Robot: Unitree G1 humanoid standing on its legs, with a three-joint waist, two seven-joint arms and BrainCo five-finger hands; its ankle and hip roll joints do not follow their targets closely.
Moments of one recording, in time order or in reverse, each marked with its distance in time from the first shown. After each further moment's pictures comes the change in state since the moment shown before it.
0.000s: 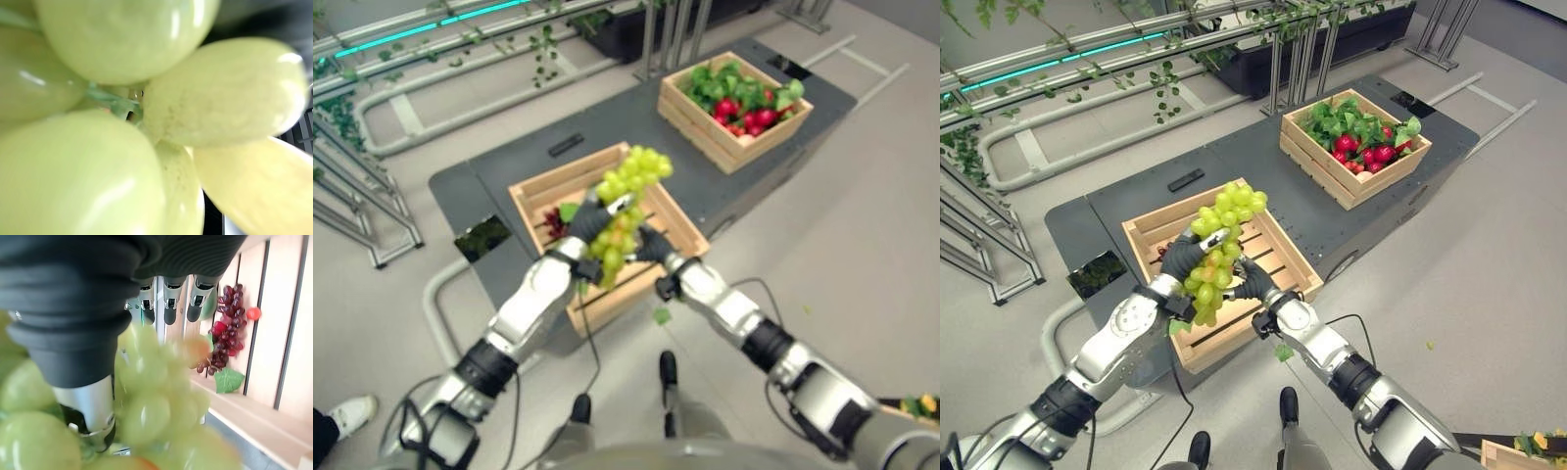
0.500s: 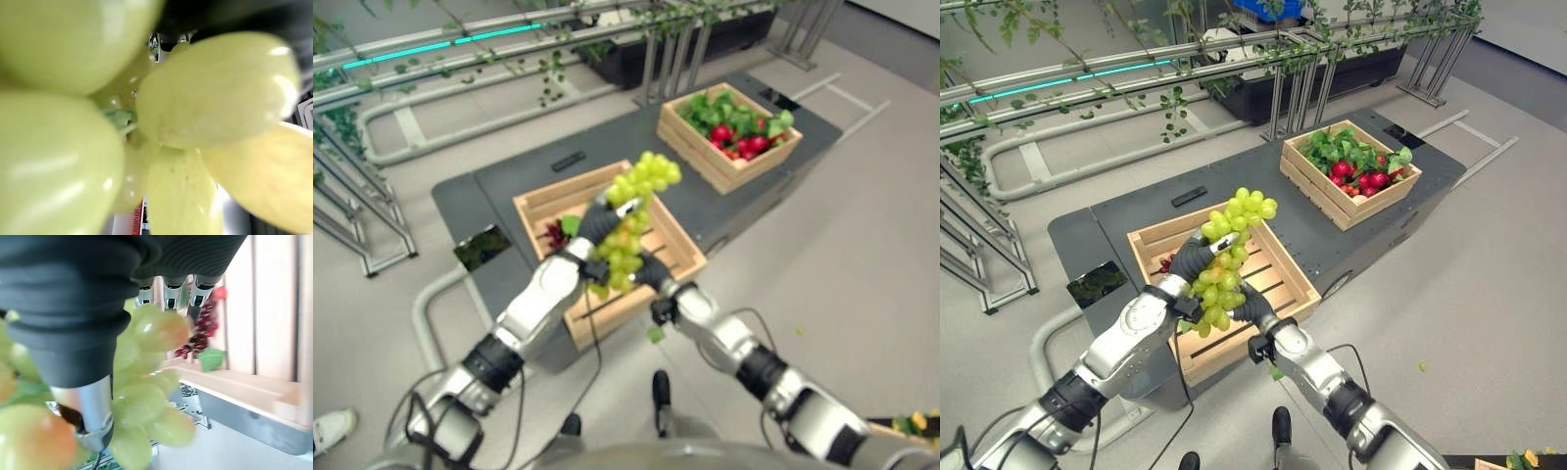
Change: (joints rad) left arm -0.021 0.014 -0.010 0.079 0.049 0.001 0.026; right arm 0.200 -0.003 -0.015 -0.048 0.109 0.001 0.021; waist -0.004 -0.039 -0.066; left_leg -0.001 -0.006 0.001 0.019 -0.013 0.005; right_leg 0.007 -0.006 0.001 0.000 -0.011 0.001
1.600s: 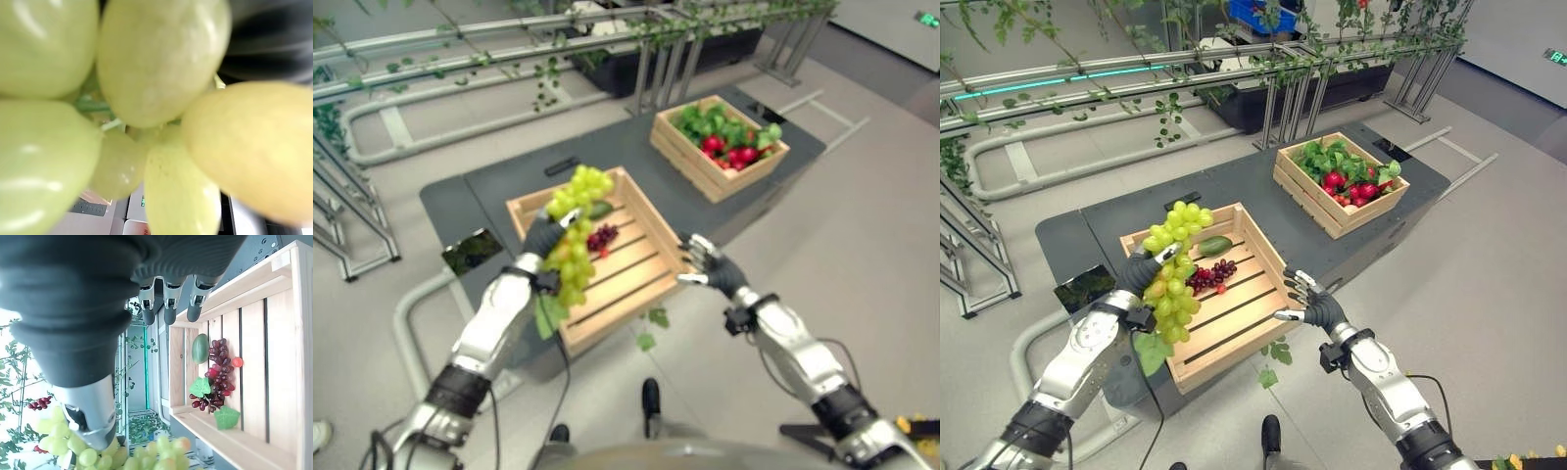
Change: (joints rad) left arm 0.176 0.019 0.227 0.001 0.040 0.020 -0.072; right arm 0.165 -0.199 -0.244 -0.204 0.006 0.002 0.167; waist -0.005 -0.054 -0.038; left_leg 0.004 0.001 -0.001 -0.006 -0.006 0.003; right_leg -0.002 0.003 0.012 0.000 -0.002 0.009
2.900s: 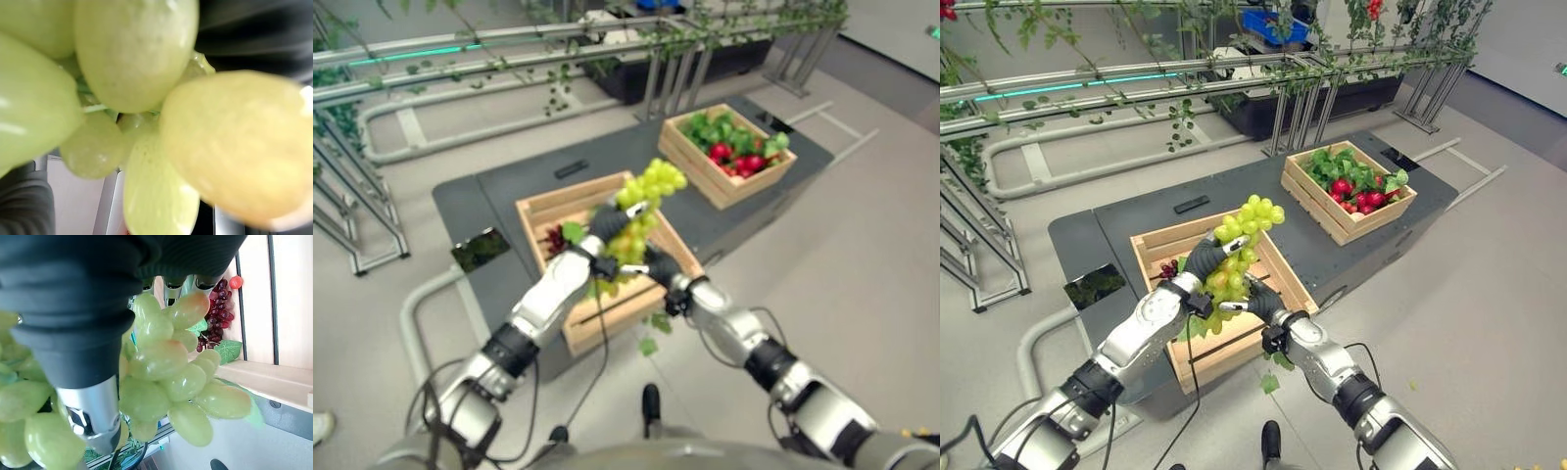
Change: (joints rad) left arm -0.244 -0.122 -0.252 0.115 -0.056 0.006 0.010; right arm -0.263 0.215 0.202 0.297 0.174 0.006 -0.045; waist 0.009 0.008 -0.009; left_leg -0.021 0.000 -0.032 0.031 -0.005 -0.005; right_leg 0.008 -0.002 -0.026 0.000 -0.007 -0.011
